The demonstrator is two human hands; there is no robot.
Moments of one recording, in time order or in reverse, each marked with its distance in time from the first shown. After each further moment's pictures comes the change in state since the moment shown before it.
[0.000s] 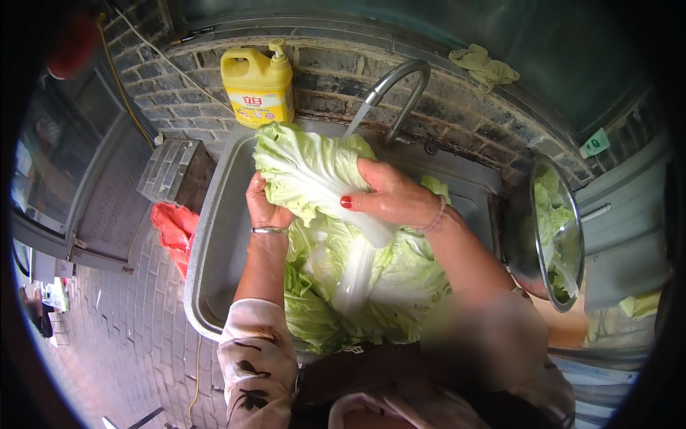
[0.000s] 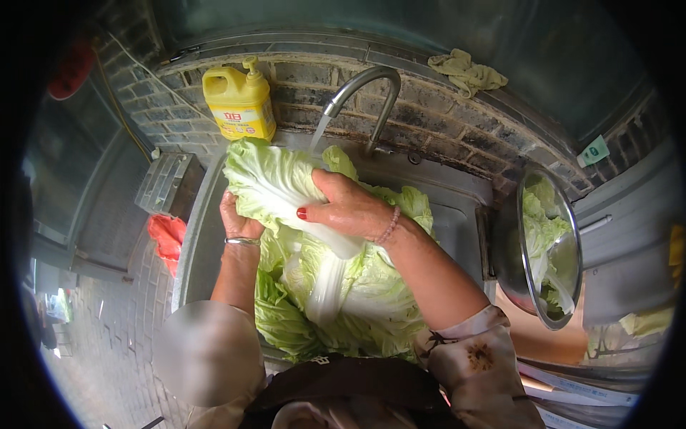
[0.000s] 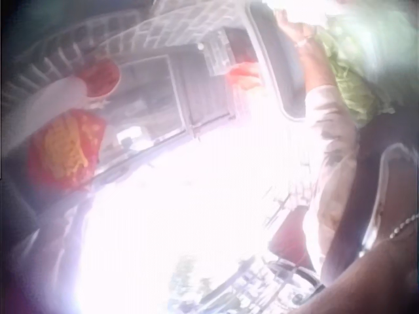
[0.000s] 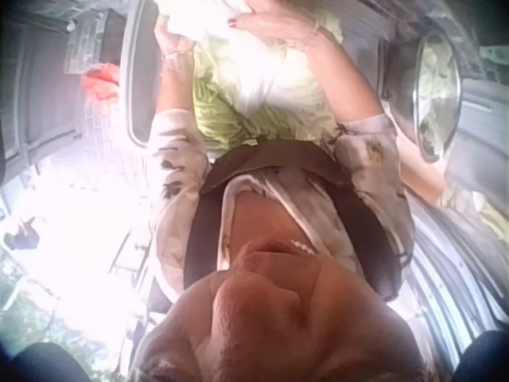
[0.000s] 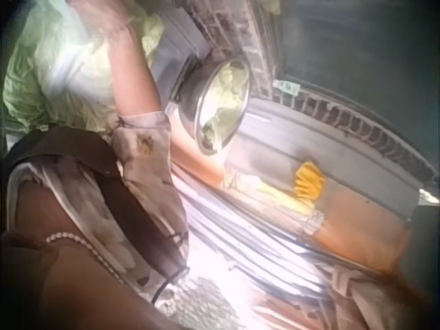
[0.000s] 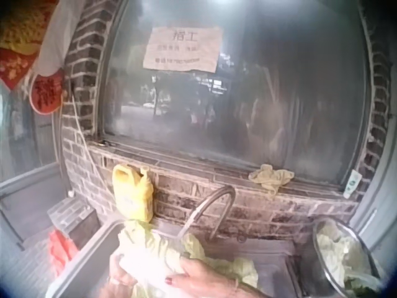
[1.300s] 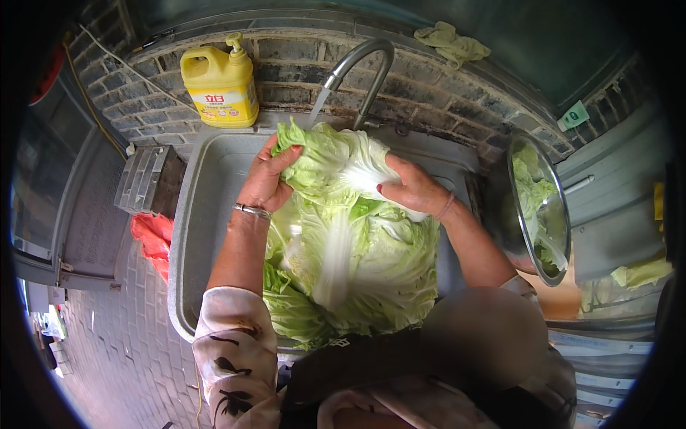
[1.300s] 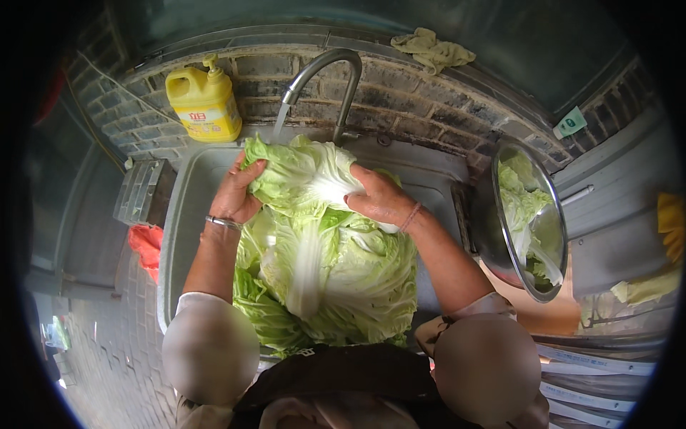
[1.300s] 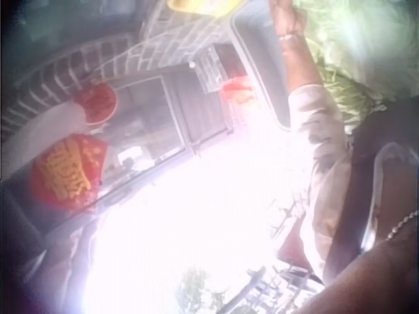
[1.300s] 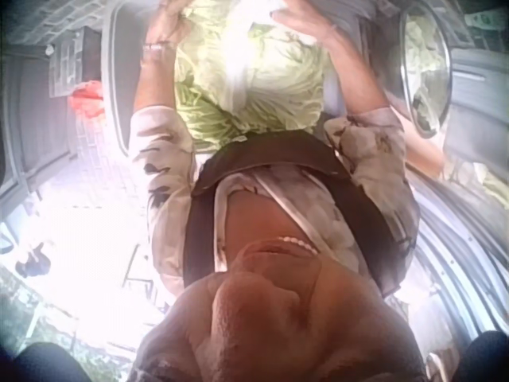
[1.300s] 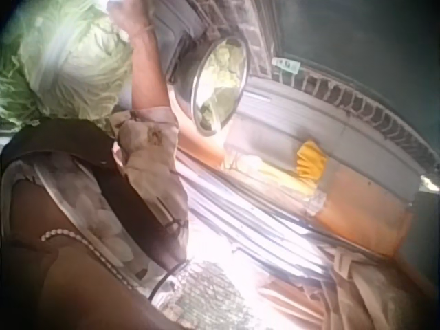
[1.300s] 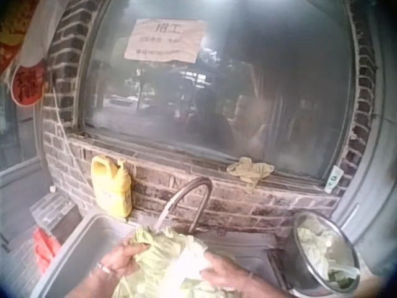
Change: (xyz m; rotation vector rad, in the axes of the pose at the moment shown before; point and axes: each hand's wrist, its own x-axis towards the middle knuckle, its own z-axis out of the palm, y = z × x) left_hand 0.021 -0.036 0.054 0.520 -0.047 -0.244; right_hand -0.056 0.056 -0.063 -0.453 0.180 0.244
